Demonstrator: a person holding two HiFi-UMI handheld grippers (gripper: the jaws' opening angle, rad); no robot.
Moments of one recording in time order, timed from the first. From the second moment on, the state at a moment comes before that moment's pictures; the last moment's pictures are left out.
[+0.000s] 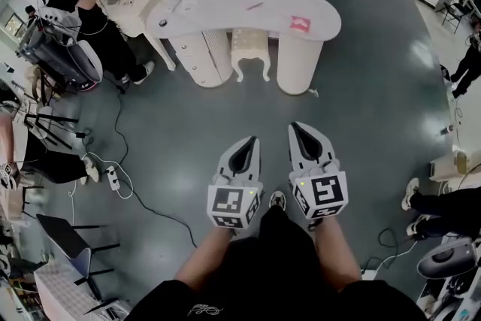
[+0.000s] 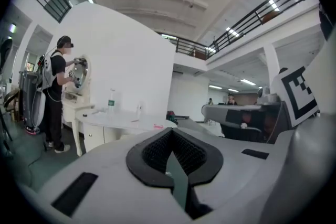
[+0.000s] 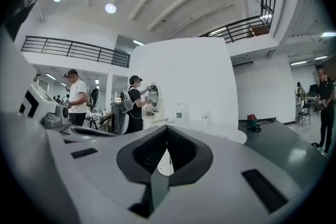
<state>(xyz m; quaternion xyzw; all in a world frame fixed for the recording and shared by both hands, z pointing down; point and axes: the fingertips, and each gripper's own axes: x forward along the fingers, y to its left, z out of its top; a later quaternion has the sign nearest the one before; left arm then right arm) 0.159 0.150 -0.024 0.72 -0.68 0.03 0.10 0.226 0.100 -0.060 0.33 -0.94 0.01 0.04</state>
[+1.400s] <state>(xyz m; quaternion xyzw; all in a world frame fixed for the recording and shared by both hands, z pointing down) -0.194 -0.061 0.067 0.76 -0.63 0.09 0.15 -0.092 -0.071 0.050 0.37 -0.91 0.08 0.19</state>
